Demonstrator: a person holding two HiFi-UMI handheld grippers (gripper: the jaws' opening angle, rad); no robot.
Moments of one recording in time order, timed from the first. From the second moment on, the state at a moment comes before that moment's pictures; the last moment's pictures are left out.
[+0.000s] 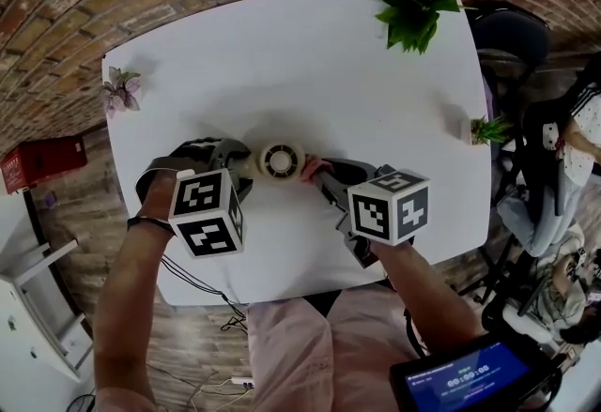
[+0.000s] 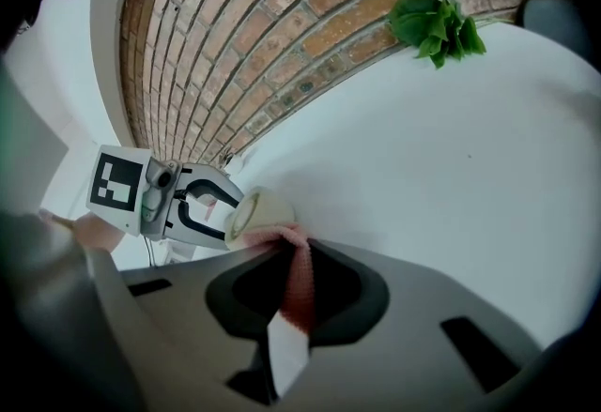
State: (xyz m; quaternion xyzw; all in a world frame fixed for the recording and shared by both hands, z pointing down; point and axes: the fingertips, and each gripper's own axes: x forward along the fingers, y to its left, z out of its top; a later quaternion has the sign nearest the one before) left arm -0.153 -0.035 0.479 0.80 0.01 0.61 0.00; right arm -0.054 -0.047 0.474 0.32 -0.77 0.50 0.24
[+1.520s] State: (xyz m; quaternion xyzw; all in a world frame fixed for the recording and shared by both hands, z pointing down) left arm -0.121 0.005 0.480 0.74 0.18 0.62 -0.18; right arm -0.094 -0.040 0.456 -0.11 -0.92 0.01 0.38
